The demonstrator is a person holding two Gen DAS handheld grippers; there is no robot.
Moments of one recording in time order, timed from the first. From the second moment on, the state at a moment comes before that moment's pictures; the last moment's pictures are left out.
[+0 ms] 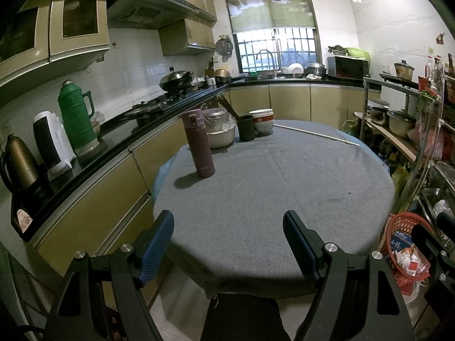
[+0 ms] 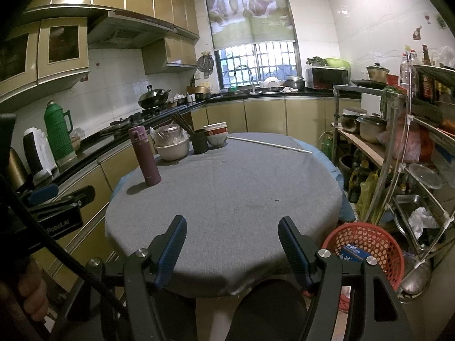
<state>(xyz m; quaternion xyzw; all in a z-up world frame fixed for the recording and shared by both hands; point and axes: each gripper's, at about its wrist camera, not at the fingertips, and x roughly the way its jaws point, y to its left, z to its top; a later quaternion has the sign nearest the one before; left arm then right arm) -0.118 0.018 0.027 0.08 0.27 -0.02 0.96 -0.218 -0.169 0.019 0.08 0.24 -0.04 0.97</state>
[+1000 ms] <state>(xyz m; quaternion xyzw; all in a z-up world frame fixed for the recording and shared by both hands) -0.116 0.021 0.025 0.09 0.28 -0.02 0.96 -0.218 -0.171 0.016 0.08 0.24 -0.04 0.97</state>
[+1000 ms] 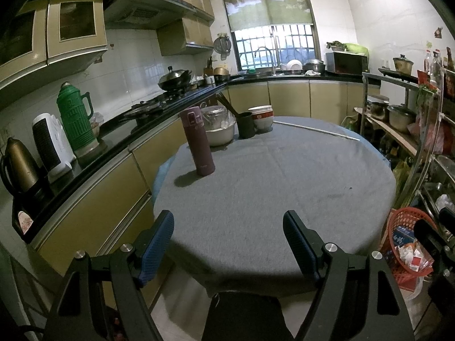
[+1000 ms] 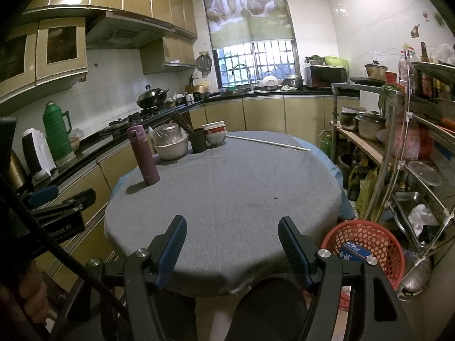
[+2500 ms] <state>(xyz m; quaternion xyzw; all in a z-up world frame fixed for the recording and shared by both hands) -0.114 0.016 0.016 0.10 0.28 -0.03 0.96 -0.218 -0.175 0.011 0.08 0.24 -0.04 0.97</state>
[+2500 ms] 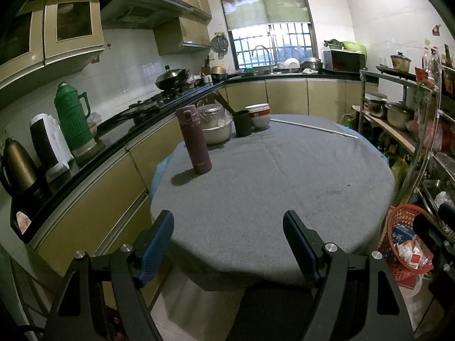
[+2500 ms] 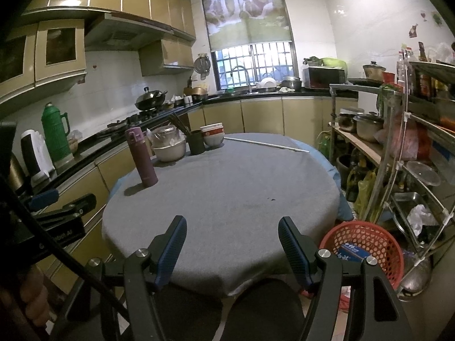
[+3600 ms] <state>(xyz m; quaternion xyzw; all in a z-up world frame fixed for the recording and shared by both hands) -0.056 -0.017 0.036 0.10 0.28 -0.03 0.95 -0.156 -0.199 0.039 0.06 0.22 -0.07 0.97</state>
